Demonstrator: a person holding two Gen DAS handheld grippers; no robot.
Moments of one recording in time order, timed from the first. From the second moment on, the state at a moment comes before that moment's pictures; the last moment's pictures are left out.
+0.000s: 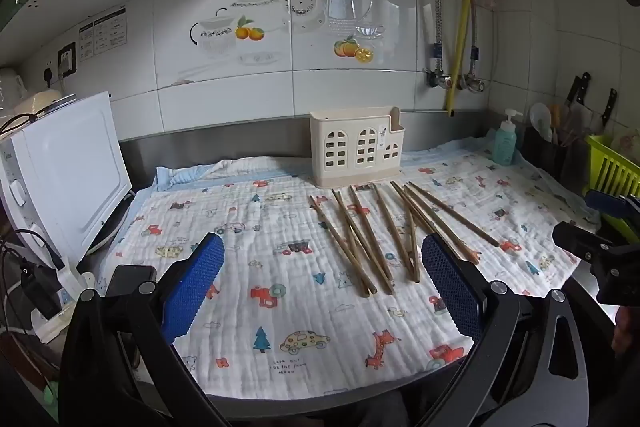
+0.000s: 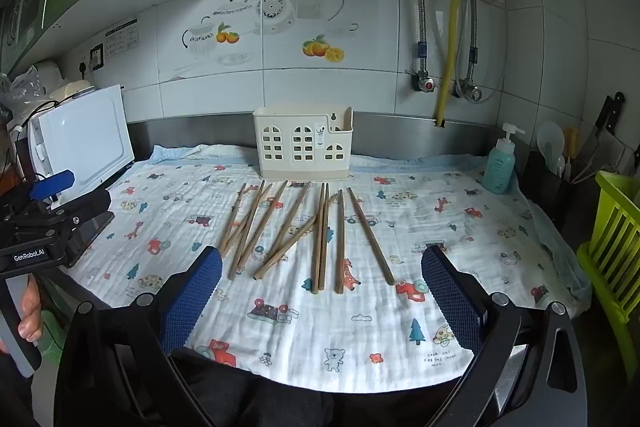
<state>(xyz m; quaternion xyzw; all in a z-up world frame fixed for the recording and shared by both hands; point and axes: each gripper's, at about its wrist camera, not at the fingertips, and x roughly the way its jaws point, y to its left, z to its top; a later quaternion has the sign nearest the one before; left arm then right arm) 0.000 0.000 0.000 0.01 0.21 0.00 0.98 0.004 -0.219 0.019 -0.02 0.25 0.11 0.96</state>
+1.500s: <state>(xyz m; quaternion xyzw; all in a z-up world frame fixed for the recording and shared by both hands) -0.001 0.001 -0.001 0.00 0.22 -0.01 0.98 0.003 -0.218 0.021 -0.02 0.25 0.11 0.96</state>
